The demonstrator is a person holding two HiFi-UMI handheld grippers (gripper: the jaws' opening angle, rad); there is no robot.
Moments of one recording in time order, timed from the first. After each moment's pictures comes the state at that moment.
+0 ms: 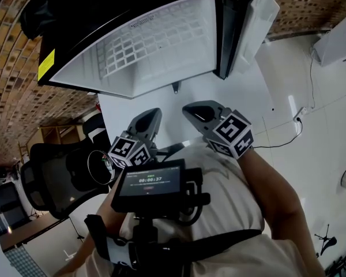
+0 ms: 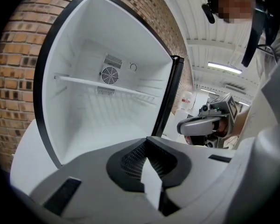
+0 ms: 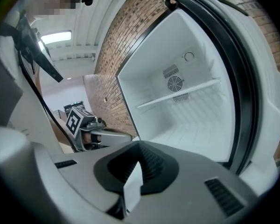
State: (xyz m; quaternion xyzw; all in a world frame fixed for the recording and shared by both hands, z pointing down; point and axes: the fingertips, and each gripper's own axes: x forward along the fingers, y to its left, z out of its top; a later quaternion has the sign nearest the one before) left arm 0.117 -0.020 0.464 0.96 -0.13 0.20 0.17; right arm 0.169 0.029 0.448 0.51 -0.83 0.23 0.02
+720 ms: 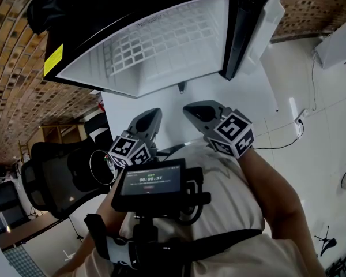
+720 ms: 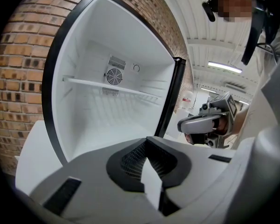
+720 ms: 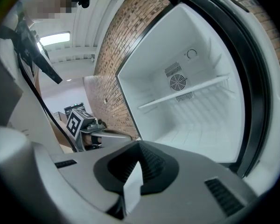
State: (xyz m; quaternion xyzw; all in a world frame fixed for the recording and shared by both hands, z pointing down) left arm 0.099 -0.034 0.463 0.96 -0.13 0.20 0.16; right arm 0.154 0.015 0.444 0.50 -0.83 0.24 0.01
